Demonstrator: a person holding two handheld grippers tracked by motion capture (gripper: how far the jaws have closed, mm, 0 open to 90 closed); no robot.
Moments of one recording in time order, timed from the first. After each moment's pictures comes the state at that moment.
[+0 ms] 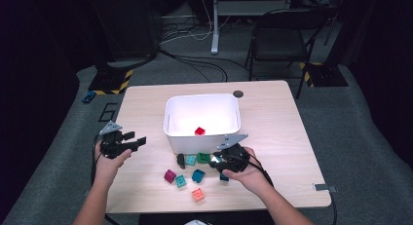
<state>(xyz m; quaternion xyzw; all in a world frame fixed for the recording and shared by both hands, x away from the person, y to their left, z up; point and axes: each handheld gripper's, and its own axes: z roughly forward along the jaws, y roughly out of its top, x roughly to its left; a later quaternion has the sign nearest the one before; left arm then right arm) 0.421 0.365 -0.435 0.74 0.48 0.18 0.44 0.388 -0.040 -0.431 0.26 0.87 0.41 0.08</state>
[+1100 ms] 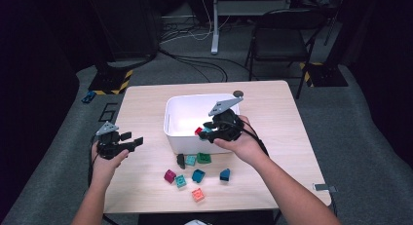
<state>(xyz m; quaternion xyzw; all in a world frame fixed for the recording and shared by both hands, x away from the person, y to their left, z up) 0.419 0.371 -0.435 0.74 0.48 0.18 0.44 0.430 -0.019 -0.336 0.24 0.86 0.43 0.09</state>
